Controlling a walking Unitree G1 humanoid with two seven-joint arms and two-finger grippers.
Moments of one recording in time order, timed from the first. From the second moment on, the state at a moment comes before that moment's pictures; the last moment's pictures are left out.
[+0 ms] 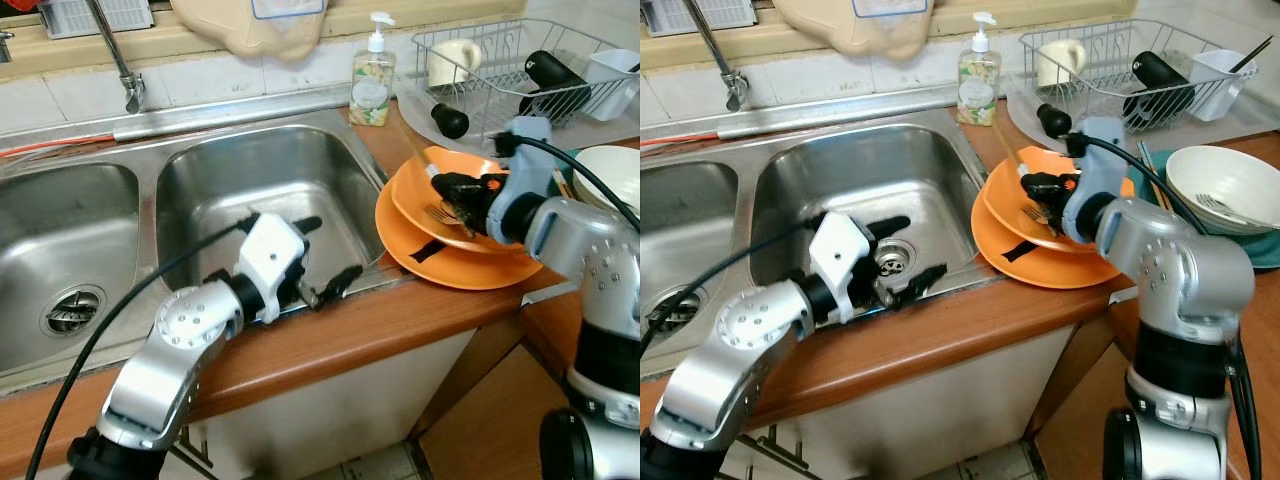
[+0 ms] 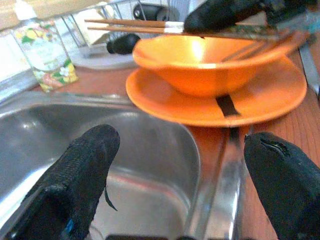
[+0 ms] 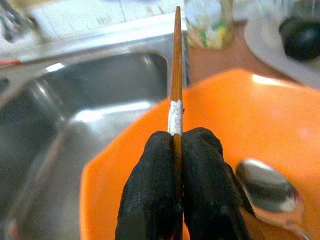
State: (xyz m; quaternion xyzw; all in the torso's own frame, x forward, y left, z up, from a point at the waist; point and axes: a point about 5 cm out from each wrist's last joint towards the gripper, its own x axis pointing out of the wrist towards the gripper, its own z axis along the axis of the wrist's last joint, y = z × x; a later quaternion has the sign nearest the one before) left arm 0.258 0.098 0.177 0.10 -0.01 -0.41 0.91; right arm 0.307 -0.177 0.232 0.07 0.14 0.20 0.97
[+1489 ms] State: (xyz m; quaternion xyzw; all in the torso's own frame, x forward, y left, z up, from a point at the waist) left arm 0.264 0.099 0.185 -0.39 0.02 -0.51 0.76; right arm 0.221 -0.103 0.204 0.10 0.04 0.43 0.89
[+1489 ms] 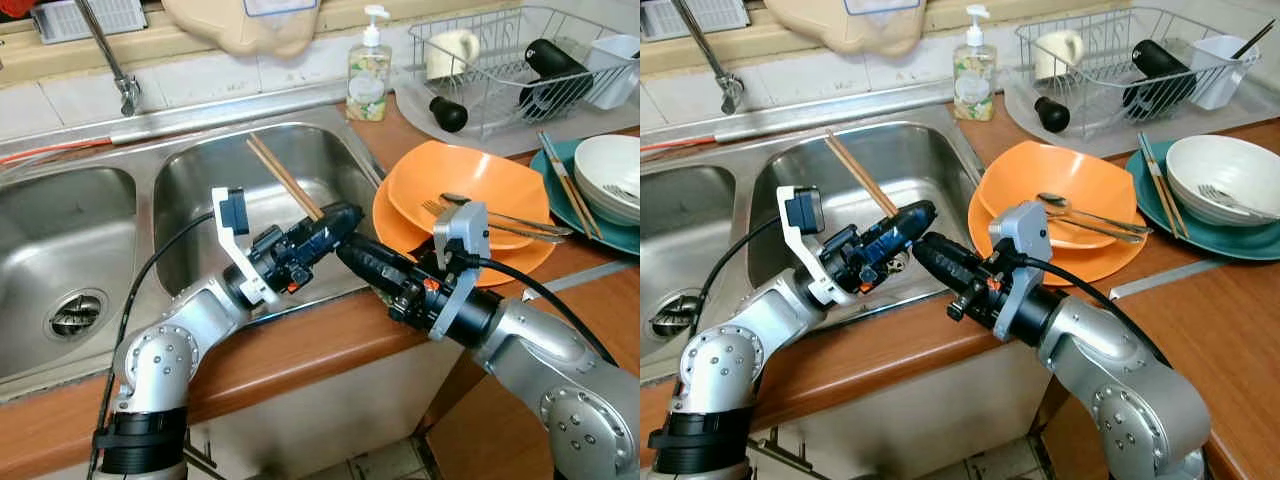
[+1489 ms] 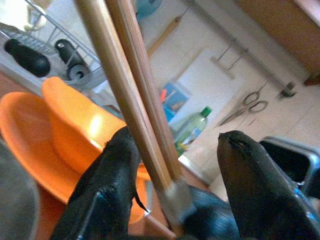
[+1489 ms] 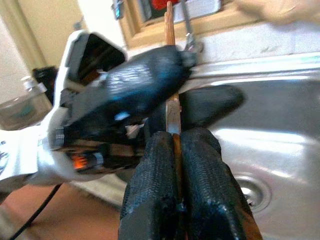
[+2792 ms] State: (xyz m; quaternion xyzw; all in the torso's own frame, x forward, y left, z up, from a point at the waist) left arm 0.275 0.103 0.181 -0.38 0.04 -0.47 0.80; right arm 0.238 -0.104 0.203 0.05 0.01 0.35 0.94
